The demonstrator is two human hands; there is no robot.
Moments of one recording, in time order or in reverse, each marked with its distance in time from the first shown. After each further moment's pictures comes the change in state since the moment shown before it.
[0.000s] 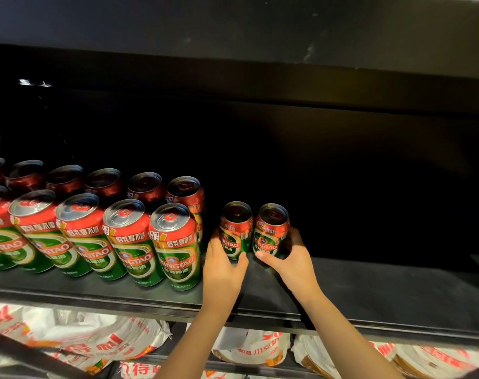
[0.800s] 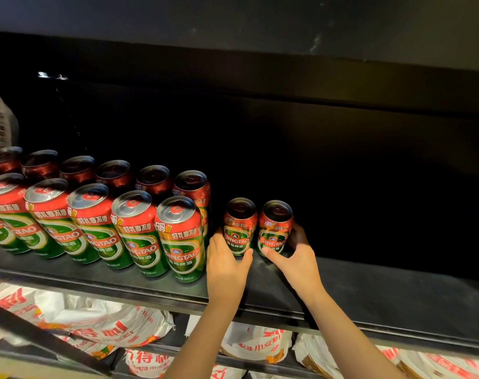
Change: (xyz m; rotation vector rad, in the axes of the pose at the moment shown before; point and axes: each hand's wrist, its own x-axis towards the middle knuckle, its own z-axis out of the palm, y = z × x) left_hand -0.004 0.002 0.005 0.088 0.047 -0.071; right_hand 0.001 0.000 -0.002 -0.005 -0.016 -0.032
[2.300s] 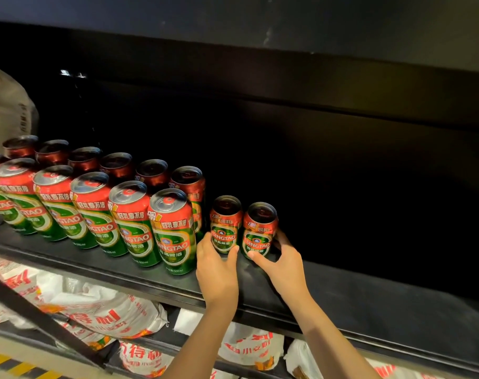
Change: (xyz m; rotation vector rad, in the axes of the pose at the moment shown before) left_hand -0.015 0.017 0.007 -0.065 0.213 -0.247; right_hand -0.003 0.001 -0.002 -0.038 -0.093 -0.070
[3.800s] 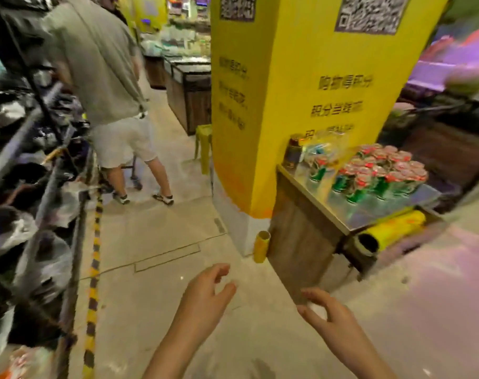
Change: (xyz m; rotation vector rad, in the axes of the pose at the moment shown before) left_hand -0.511 -0.033 -0.340 -0.074 -2.386 1.327; right_hand -0.809 -0.235 0.088 -0.110 1.568 1.427
